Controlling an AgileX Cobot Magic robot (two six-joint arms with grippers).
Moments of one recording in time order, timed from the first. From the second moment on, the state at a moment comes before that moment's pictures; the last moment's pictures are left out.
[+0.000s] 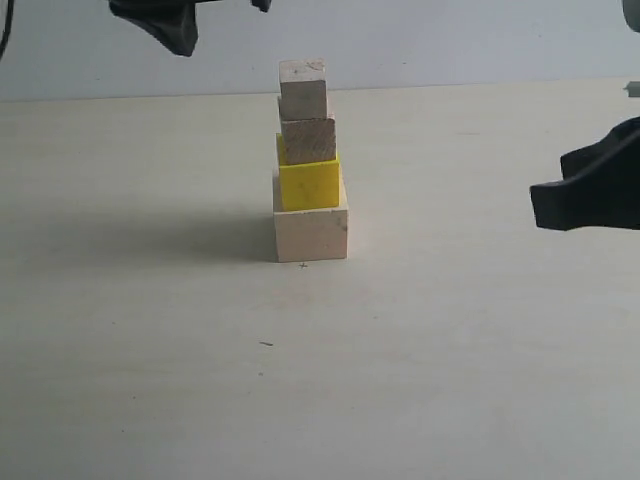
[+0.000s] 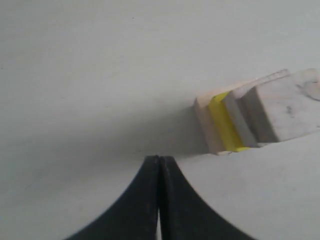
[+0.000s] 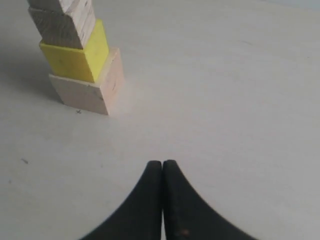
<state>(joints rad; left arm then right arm) -0.66 1.76 -1.76 0.25 1.22 -0.39 0.80 0.90 -0.71 -0.55 0.76 0.75</state>
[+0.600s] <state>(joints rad) -0.45 1.55 -1.42 0.06 1.05 -0.12 0.62 1.33 -1.09 -0.51 0.68 0.84</state>
